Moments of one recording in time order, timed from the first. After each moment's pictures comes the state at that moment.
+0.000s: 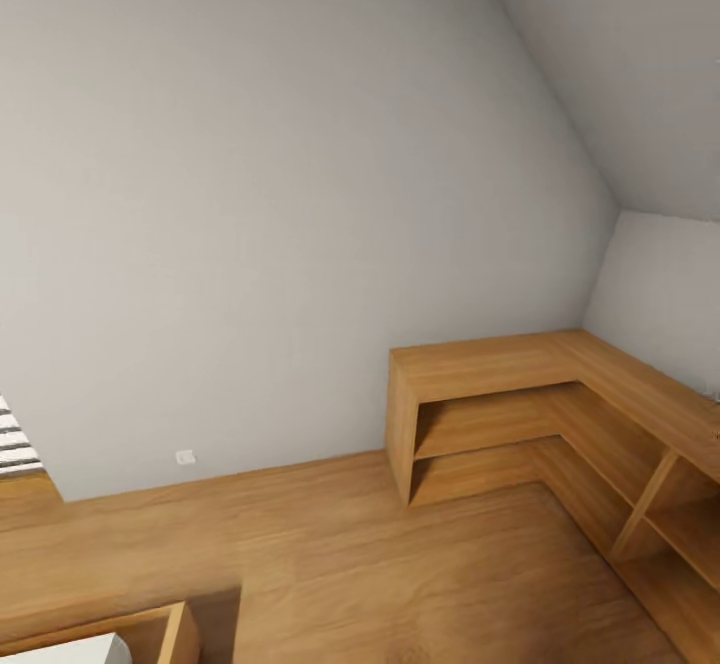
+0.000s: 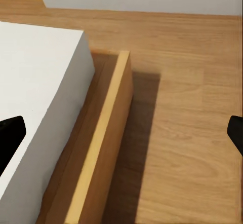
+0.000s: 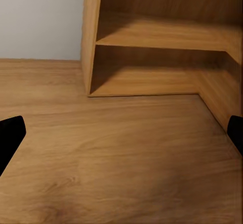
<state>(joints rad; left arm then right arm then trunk) 0.04 -0.04 0.23 -0.07 0.01 -1.05 0.23 -0.20 0.05 0.60 0.02 -0.20 -1.04 -0.48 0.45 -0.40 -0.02</state>
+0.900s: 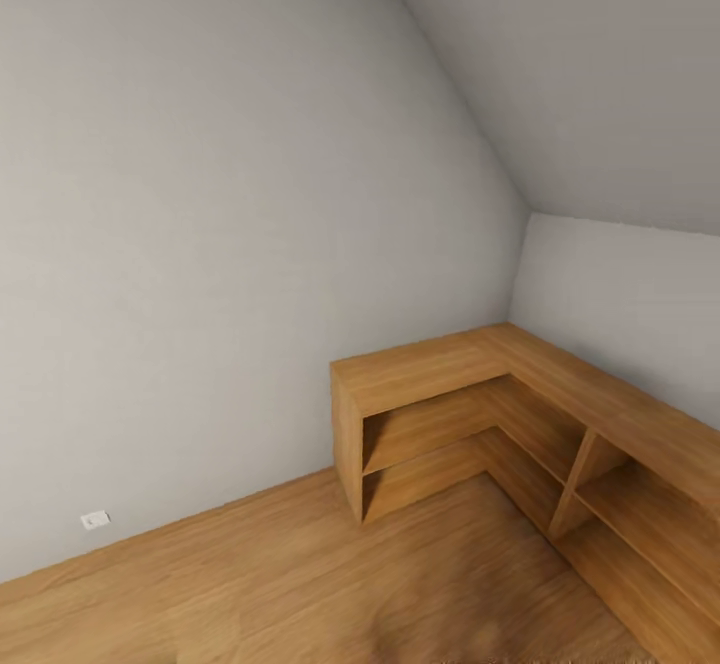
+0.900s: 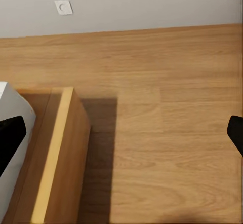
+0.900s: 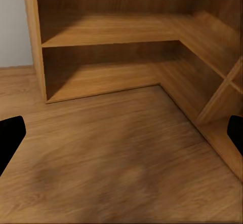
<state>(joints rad) 0.04 -0.04 0.23 -0.07 0.01 -1.05 0.24 -0.20 0.05 0.60 0.02 -0.20 -1.04 -0.48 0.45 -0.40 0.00</state>
